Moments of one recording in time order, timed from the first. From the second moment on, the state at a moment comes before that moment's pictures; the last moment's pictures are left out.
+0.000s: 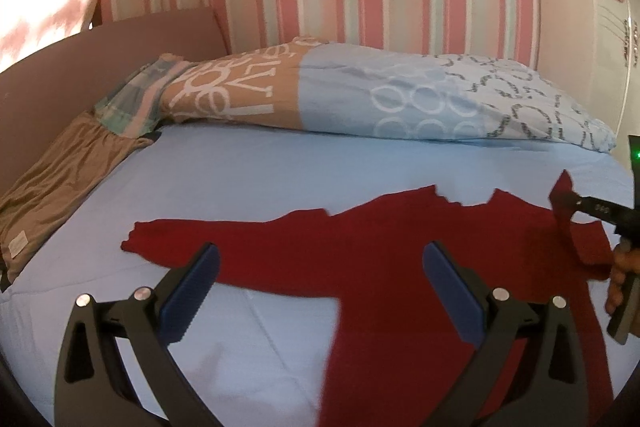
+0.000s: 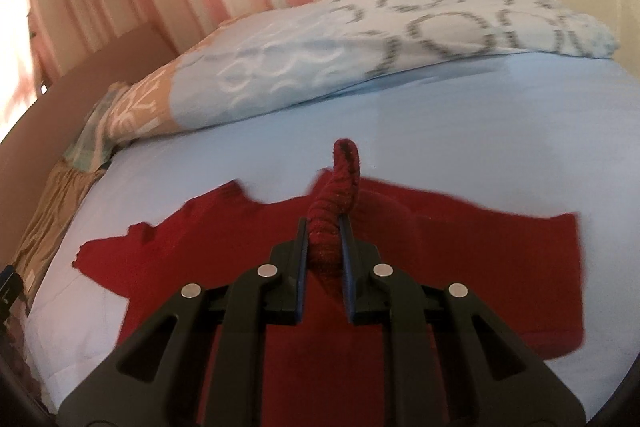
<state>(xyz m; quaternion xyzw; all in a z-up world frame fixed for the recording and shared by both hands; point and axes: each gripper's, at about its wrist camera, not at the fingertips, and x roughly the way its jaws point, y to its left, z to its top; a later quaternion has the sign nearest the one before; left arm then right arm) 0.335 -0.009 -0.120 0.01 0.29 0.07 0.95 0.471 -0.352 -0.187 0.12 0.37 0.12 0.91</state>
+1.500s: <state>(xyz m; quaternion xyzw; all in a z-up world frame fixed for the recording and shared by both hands) 0.330 0.092 -0.140 0.00 0.31 0.13 0.94 0.484 -0.096 -0.268 -0.07 0.44 0.18 0.88</state>
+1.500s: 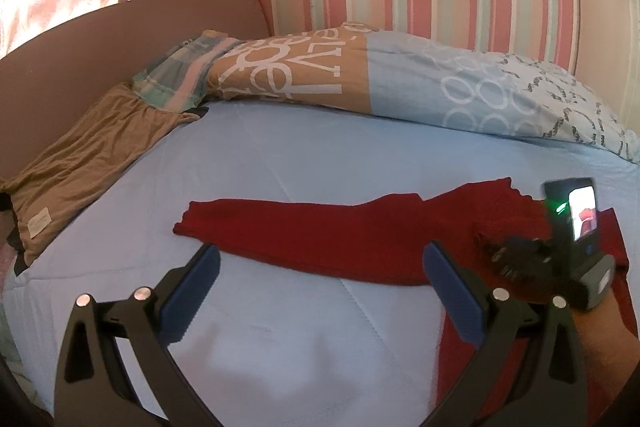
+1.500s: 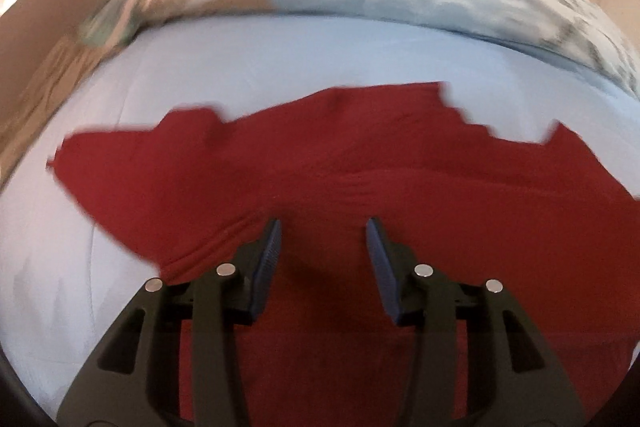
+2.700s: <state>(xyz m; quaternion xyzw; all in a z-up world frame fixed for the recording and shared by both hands) 0.250 0.135 -0.087 0.03 0.30 0.05 0.95 0.263 -0.178 -0.066 -0.02 0.32 0.01 0.95</state>
